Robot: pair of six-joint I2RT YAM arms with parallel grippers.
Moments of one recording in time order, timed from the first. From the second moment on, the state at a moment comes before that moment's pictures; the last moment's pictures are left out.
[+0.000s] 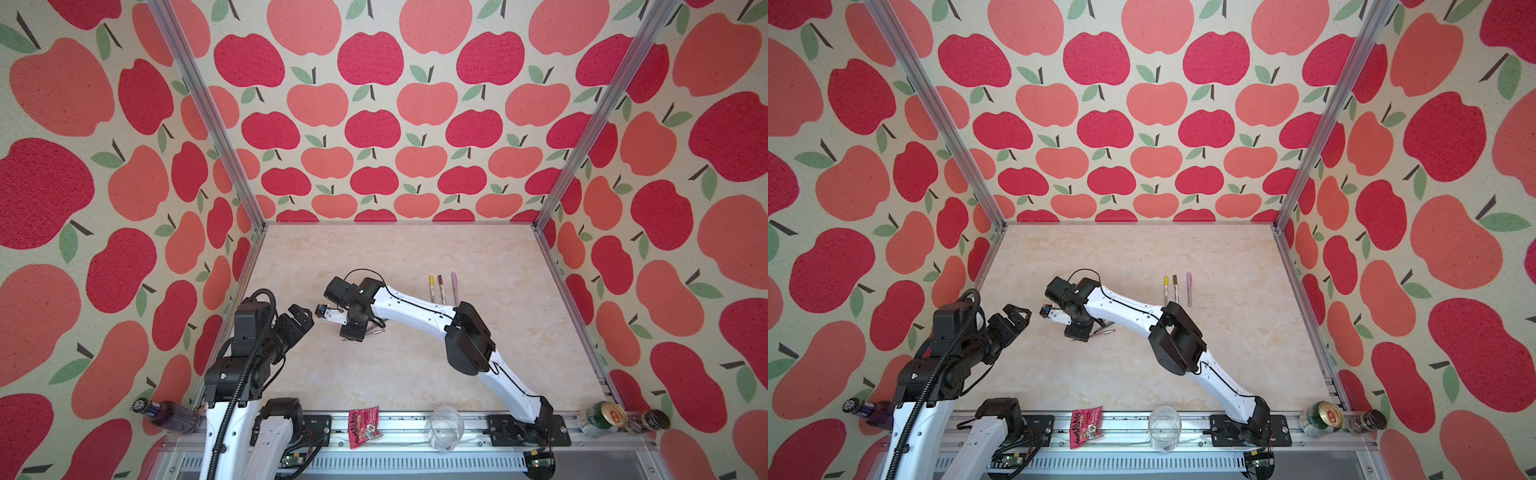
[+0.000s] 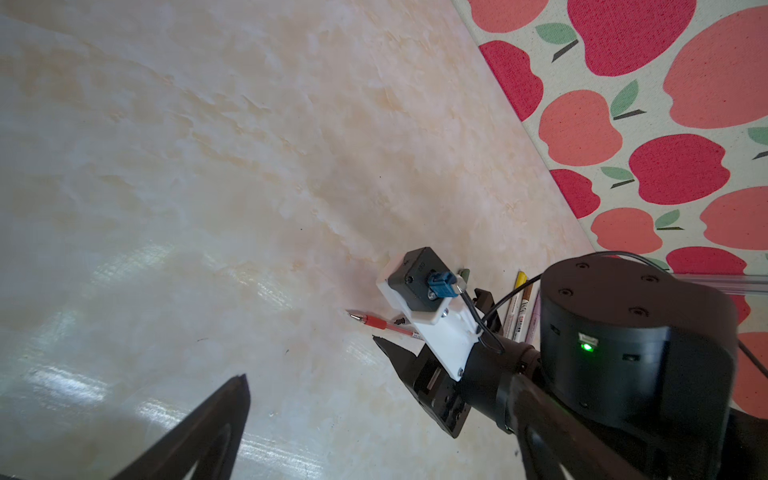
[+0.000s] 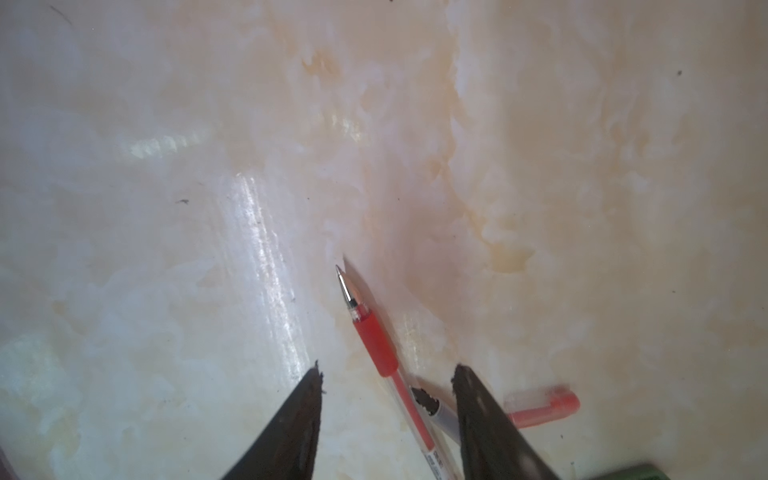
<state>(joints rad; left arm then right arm) 0.01 0.60 0.86 -1.06 0.15 -0.77 1.17 2.44 2.24 -1.09 -0.02 -0.34</state>
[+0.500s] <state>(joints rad) 0.01 0.60 0.85 -1.06 0.16 -0.77 1.17 2.50 2.28 -1.12 -0.04 -0.36</state>
